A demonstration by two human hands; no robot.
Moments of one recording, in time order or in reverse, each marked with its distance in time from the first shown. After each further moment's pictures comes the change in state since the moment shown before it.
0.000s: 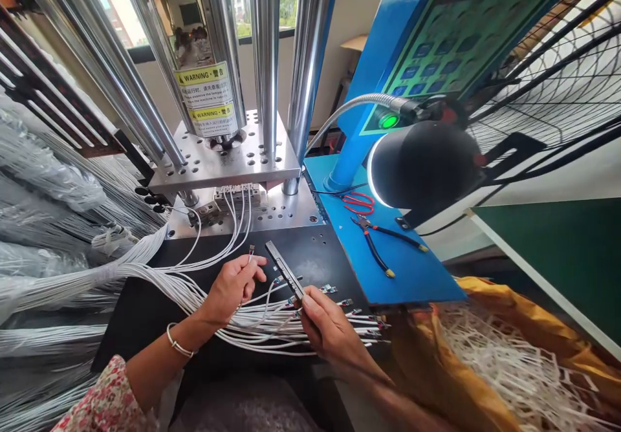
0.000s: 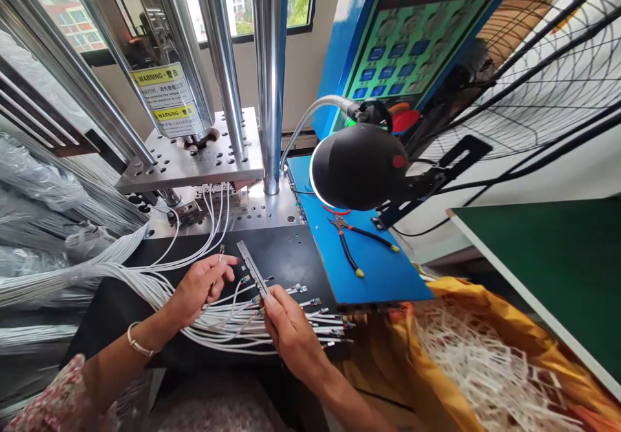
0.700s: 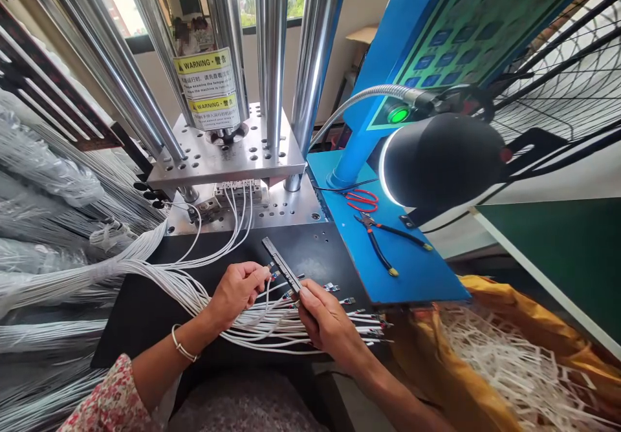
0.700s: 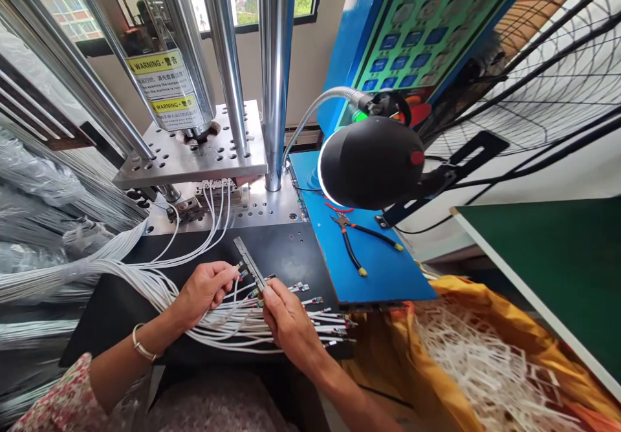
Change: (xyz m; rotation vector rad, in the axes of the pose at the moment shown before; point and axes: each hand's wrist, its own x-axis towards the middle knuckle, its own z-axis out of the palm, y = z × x) left_hand 0.000 -0.012 0.003 0.166 0.003 -0.058; right_hand 0.011 -0.005 0.002 -0.053 -0.011 0.089
